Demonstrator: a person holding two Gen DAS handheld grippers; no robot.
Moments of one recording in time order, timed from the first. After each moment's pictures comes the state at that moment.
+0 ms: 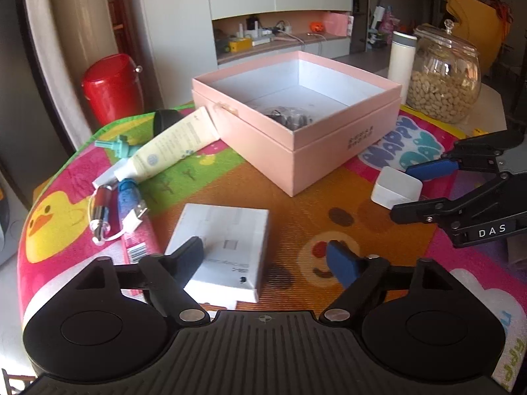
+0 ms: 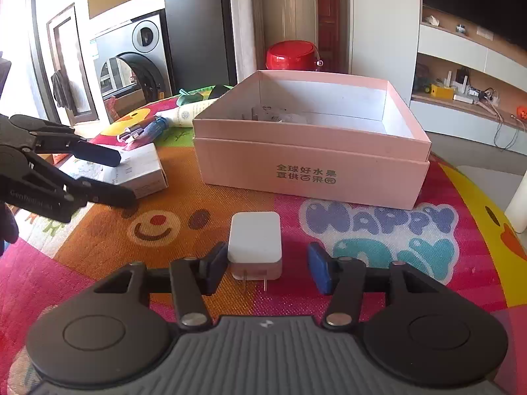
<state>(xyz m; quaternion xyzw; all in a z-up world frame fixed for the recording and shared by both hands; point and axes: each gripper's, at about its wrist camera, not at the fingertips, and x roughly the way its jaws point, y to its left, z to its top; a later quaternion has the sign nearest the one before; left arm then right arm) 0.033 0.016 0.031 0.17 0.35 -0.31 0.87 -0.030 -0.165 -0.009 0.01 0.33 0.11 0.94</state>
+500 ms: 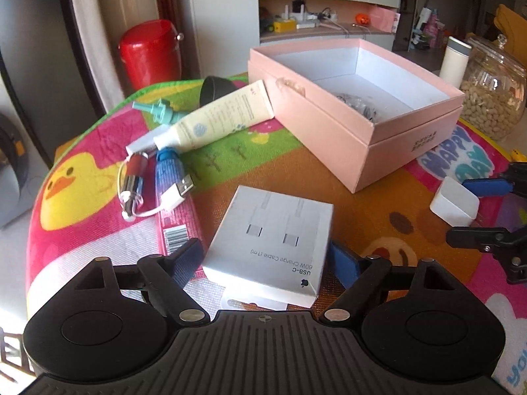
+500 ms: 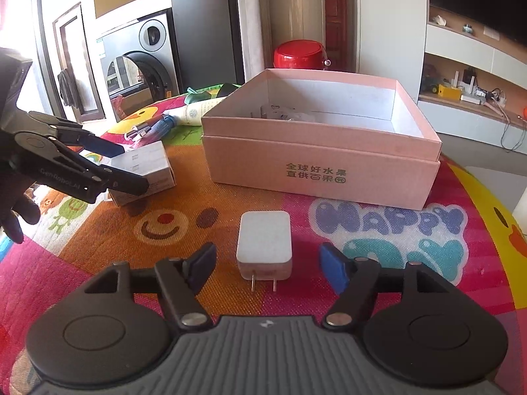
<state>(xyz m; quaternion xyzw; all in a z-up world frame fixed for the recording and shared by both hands) 0.072 0.033 0.019 0.13 0.39 -0.23 0.88 -0.029 -0.159 -0.011 0.01 0.33 0.12 0.94</state>
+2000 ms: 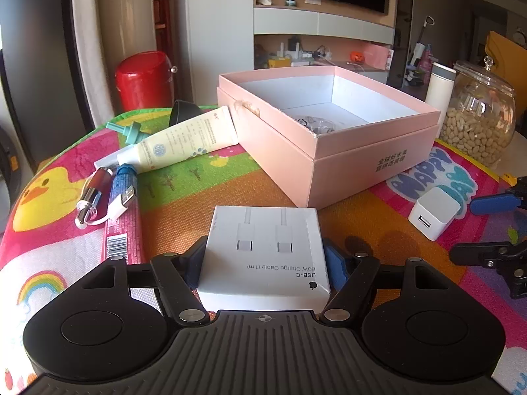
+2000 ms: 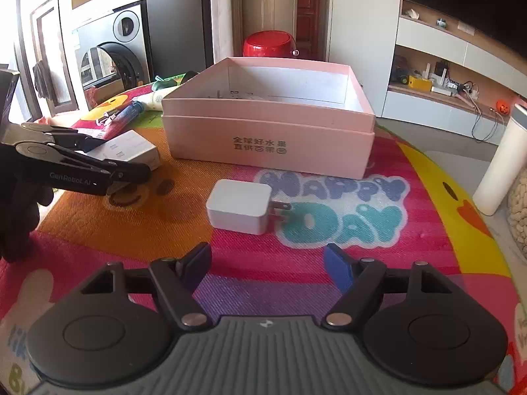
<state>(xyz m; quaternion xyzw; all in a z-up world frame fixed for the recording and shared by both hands) 0.043 0.007 0.001 0.09 0.33 -0.25 0.91 -0.053 -0.185 -0.013 0.00 0.34 0.06 0.94</state>
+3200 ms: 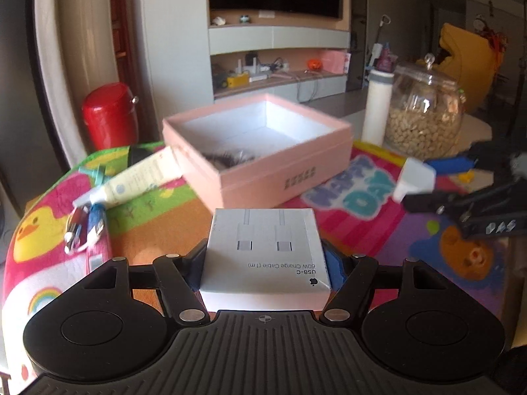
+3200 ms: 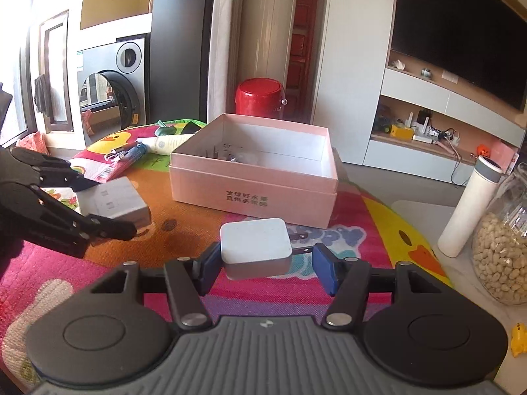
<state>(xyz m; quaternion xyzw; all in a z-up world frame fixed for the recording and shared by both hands) -0.022 -0.017 0.061 0.12 0.29 -0.32 0.90 -0.099 -0.192 0.029 -0.03 0.26 0.04 0.96</state>
